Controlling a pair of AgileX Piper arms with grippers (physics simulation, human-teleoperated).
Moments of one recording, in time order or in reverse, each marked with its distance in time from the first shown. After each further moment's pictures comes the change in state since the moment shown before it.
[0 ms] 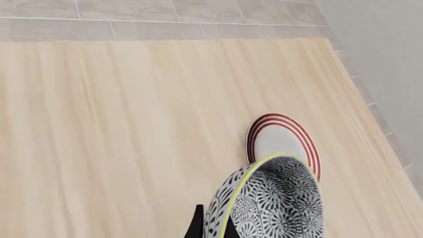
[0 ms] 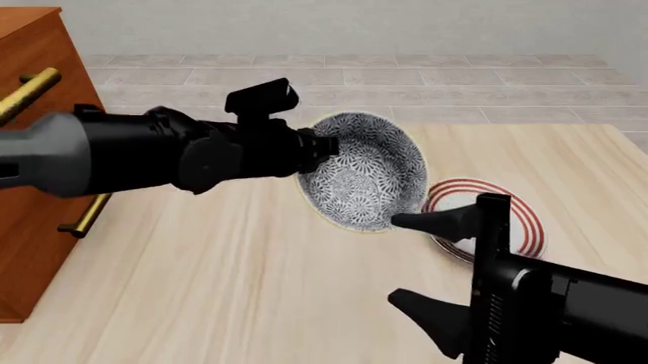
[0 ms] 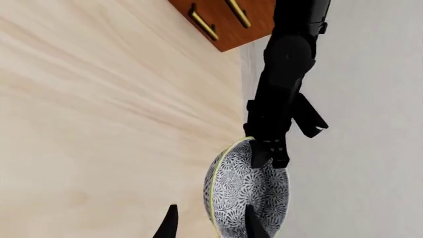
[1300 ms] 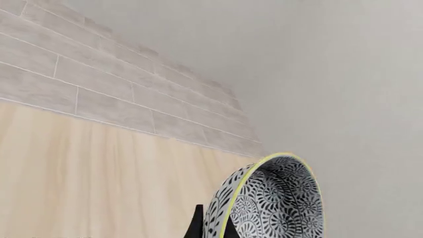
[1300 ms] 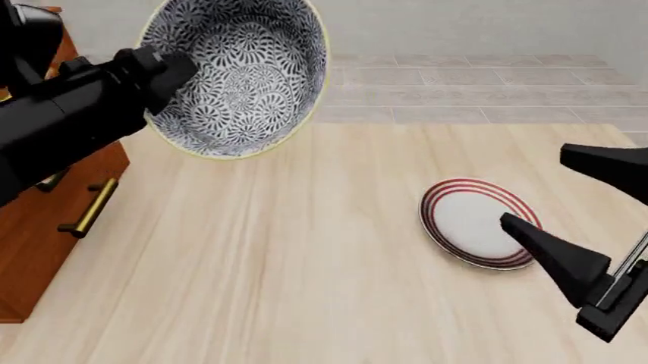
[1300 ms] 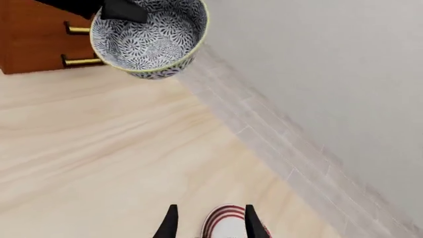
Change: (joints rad) left arm 0.215 -0.605 0.344 -0.234 -0.186; right arm -0.306 -0.405 -0.078 0.268 0.647
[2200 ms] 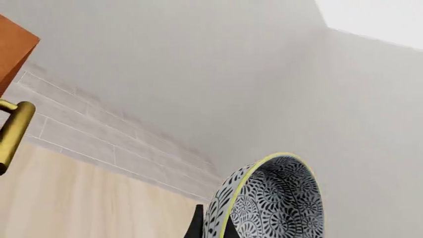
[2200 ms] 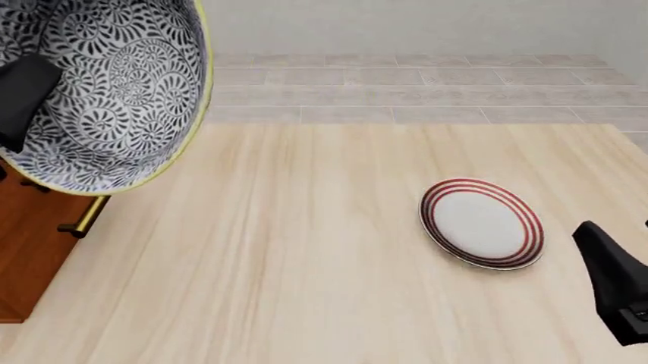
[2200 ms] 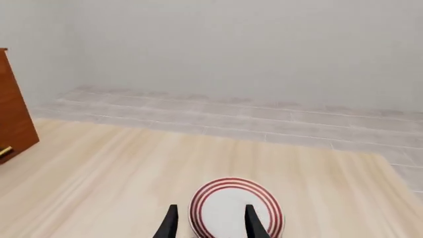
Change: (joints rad) left arm 0.140 -0.433 0.276 -0.134 -0.060; right arm -0.419 -0.358 0.336 -0.177 0.466
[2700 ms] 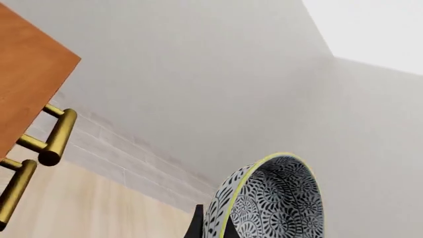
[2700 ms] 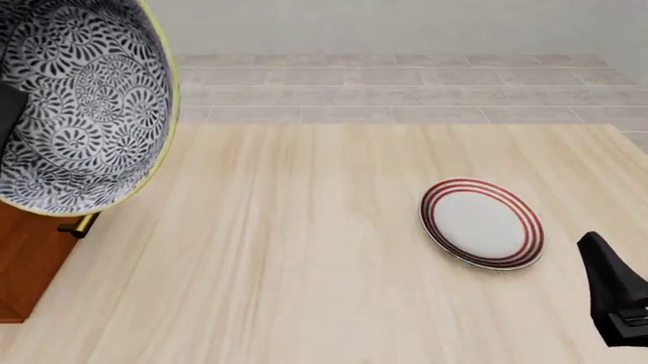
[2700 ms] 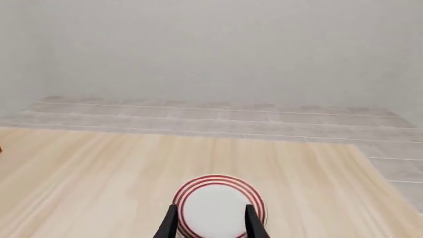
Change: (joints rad) left arm 0.109 -0.079 0.133 -0.119 -0.012; right arm -0.104 -0.051 0.108 -0.086 0.004
